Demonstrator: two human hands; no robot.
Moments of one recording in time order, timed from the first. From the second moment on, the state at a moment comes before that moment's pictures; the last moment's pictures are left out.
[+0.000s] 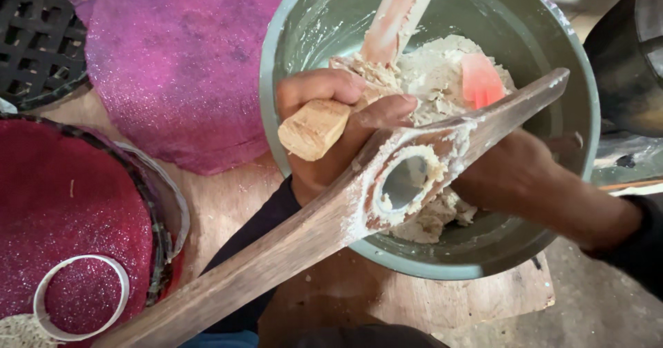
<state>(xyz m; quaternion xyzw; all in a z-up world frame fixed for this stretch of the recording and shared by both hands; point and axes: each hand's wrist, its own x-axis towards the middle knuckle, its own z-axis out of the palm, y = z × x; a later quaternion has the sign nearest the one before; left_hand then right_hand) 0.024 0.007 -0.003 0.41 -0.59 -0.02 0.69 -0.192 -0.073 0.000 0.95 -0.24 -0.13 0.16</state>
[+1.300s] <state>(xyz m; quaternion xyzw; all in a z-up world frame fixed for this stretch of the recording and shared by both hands) 0.003 -0.006 -0.010 0.53 -0.70 0.07 0.48 -0.238 0.058 0.088 0.88 -0.29 0.05 0.38</state>
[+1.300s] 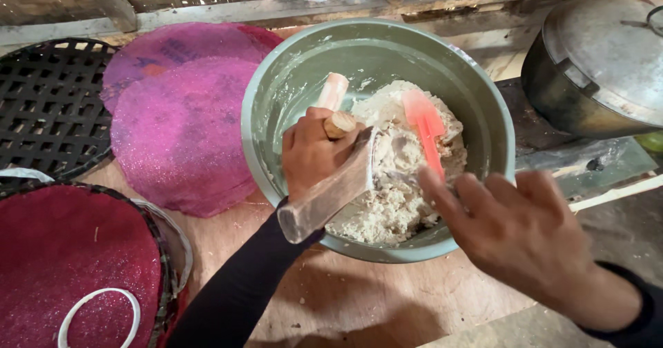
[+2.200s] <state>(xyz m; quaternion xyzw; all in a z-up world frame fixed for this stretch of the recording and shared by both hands) 0.042 -0.012 0.004 0.40 -0.49 -0.26 0.73 -0.301 0.056 0.036 0.82 -0.51 0.27 -0.07</state>
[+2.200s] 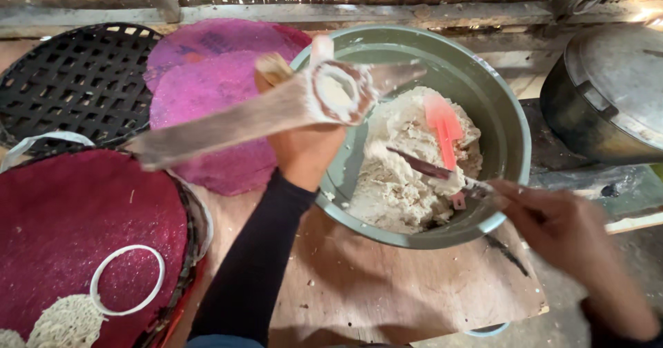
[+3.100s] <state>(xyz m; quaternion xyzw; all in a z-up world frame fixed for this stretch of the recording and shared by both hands) 0.283 0.230 0.033 0.43 -0.49 -0.20 0.73 -0.042 0.139 0.017 0.55 -0.16 0.38 -0.73</state>
